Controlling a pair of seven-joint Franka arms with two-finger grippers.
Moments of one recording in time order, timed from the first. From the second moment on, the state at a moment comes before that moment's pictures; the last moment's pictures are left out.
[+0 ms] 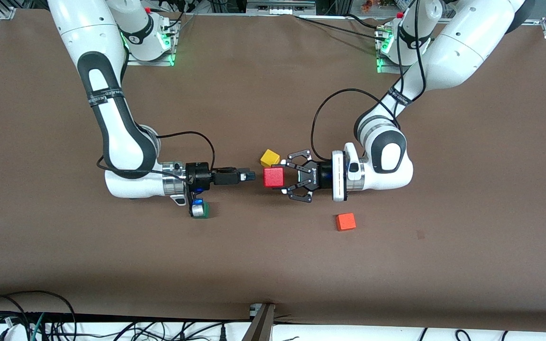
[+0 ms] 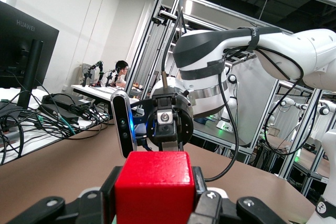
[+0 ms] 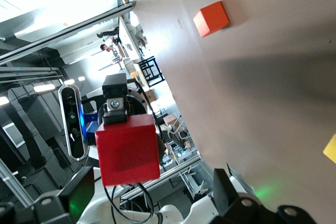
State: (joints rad) left arm -0.01 0.77 -0.51 -1.59 -1.67 2.12 2.07; right arm 0.37 0.70 -0.03 -1.51 1.54 1.86 -0.17
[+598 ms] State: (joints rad) left arm -0.02 0.77 -0.52 -1.59 -1.72 2.13 2.07; right arm 0.41 0.70 -0.03 -1.50 1.60 1.93 -0.17
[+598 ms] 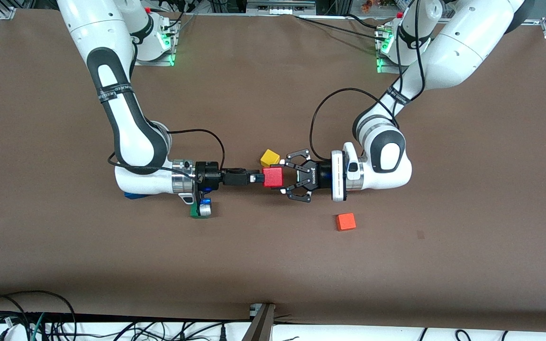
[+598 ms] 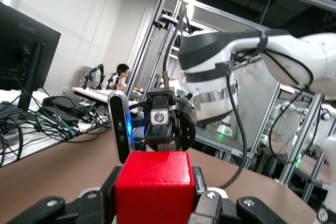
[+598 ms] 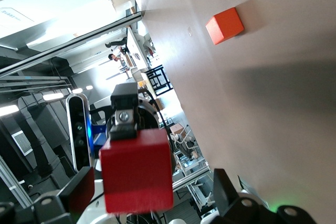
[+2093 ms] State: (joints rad) left arm -0.05 0.78 -0.51 -1.59 -1.82 2.16 2.08; right arm 0.42 0.70 -0.04 -1.49 1.60 1.94 -0.19
